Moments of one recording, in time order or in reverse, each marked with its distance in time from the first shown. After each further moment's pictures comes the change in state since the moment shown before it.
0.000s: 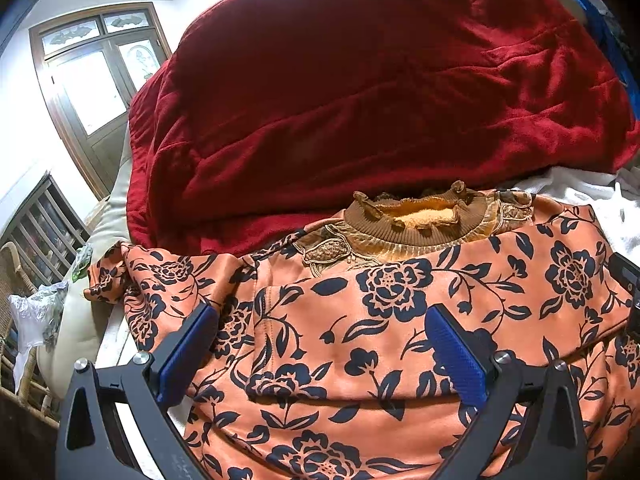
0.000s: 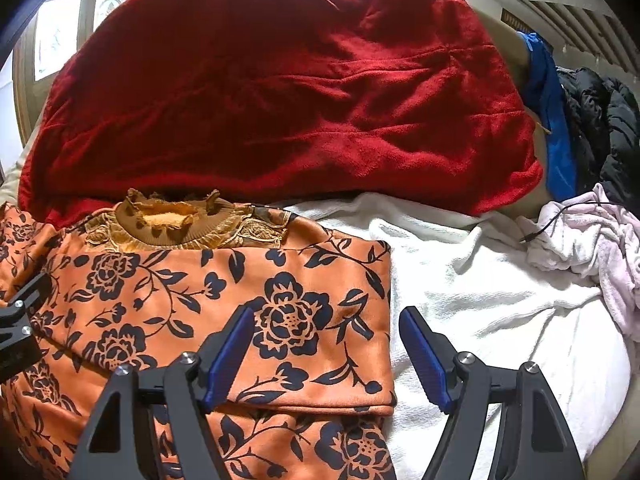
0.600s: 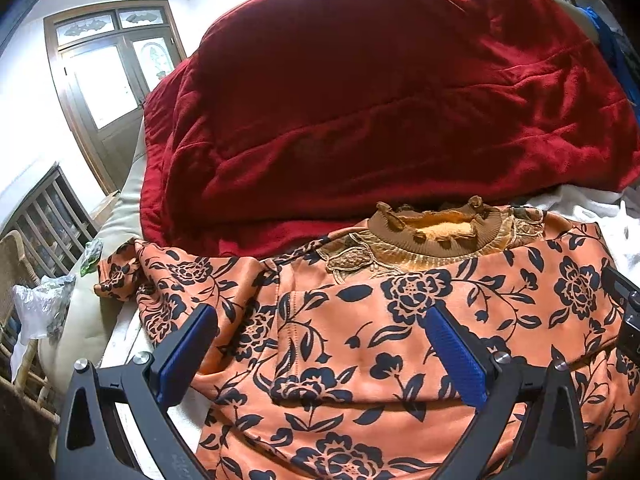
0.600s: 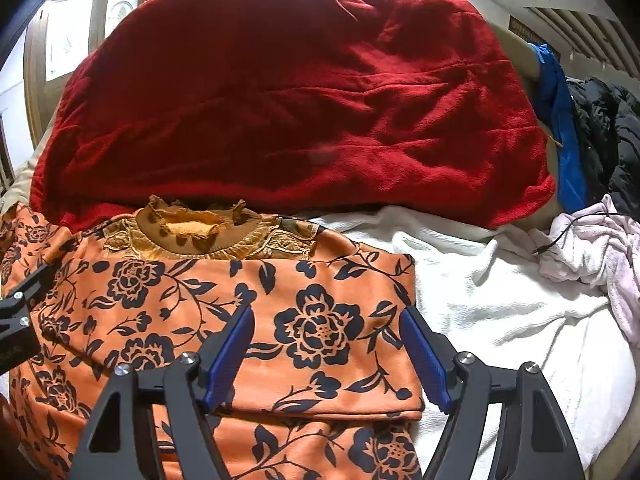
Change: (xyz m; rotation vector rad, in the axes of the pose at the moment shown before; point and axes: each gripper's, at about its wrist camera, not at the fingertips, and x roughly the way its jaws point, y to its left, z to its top) left arm -0.004 0.024 0.001 -0.049 -0.022 0.017; right arm 0.000 0.018 0.004 -0.017 -0.024 0.038
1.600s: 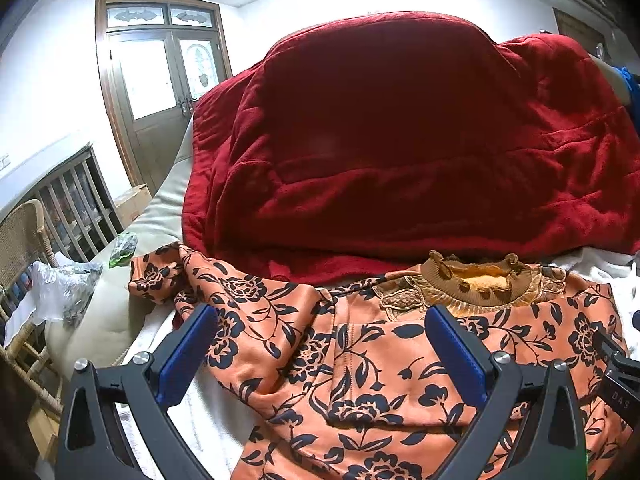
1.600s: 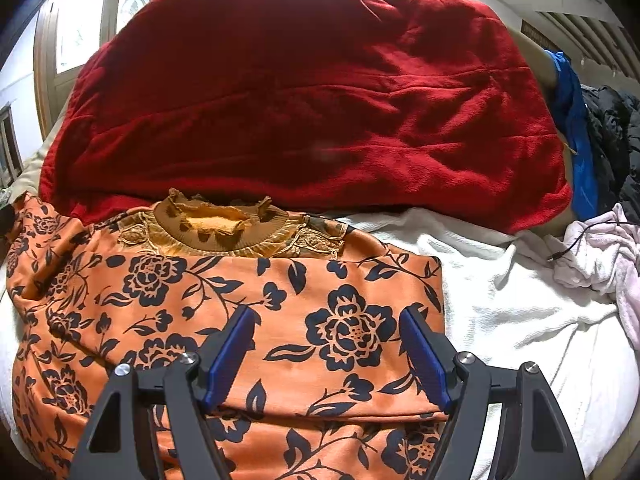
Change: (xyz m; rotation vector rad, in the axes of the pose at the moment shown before) left arm -0.020 0.059 0.006 -0.149 -0.107 0.059; right arm 0.002 0.021 -0.001 -0.029 0.000 0.029
